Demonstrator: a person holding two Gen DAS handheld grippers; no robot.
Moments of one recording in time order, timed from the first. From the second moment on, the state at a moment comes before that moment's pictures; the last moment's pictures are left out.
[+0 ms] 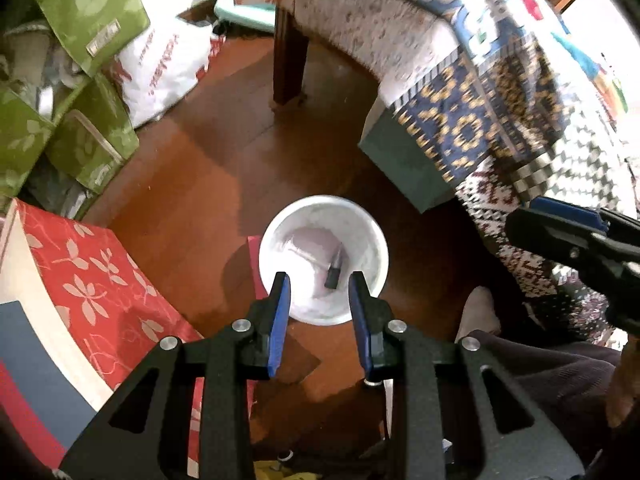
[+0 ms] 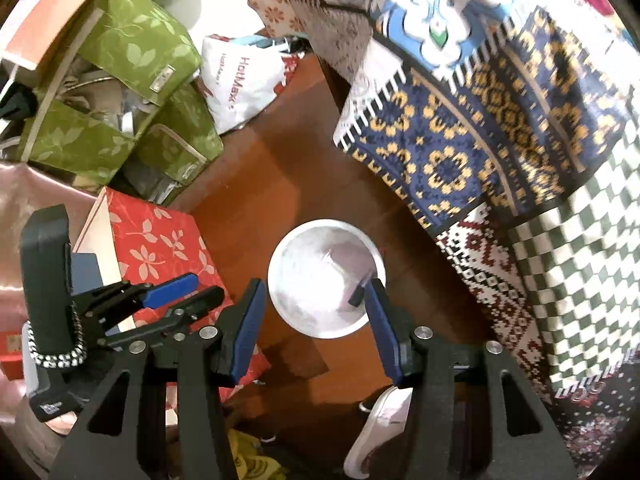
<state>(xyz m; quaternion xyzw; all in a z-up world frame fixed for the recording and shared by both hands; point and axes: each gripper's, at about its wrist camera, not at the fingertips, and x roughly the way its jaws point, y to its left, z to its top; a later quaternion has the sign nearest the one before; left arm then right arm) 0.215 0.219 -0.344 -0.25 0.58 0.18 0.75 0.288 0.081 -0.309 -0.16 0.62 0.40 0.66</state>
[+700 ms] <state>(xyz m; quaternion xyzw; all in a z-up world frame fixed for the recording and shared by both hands) 0.206 0.140 -0.166 -0.16 0.42 0.18 0.87 0.262 -0.019 -0.151 -0.13 0.44 0.39 0.80</state>
